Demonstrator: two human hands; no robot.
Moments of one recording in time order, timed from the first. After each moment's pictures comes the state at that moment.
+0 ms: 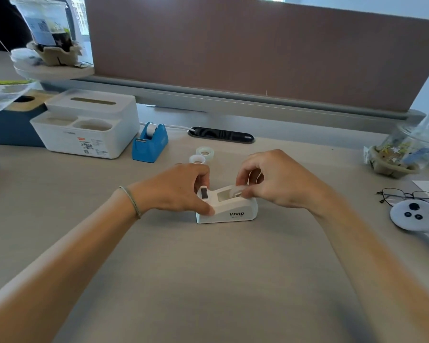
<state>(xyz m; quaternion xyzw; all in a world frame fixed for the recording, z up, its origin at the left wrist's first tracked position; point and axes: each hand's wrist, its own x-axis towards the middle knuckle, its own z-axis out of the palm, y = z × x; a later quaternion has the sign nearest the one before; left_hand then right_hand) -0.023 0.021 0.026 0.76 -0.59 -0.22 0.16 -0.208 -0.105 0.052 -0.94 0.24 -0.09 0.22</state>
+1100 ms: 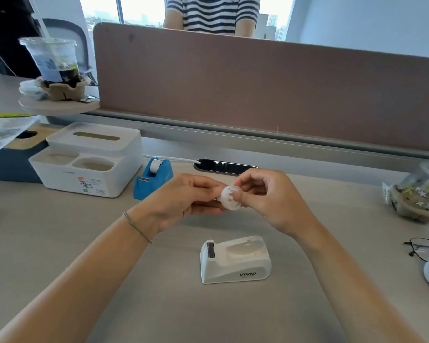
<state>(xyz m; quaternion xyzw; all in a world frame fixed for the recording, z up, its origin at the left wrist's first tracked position) 0.021 -0.026 0.036 0.58 -0.38 -0.50 0.52 -0.156 -0.142 0.044 -0.83 0.22 -0.28 0.43</state>
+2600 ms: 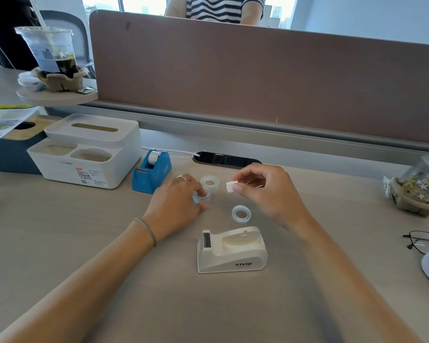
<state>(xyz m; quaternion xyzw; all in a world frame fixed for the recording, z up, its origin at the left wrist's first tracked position) 0.026 -0.034 -0.017 0.82 -0.53 0.00 0.21 -0.155 -0.152 0.026 -0.82 0.28 -0.29 0.40</state>
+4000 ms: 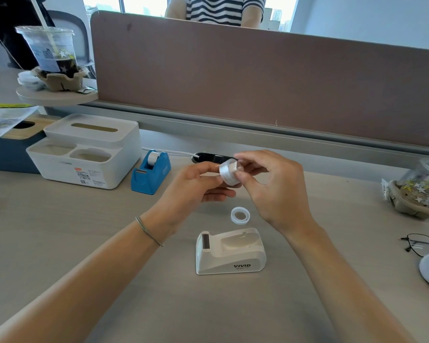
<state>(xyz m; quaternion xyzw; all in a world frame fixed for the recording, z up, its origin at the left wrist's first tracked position) -0.013 -0.031 0.033 0.56 -0.38 -0.40 0.62 -0.158 -0.130 0.047 -0.85 0.20 -0.44 0.21</state>
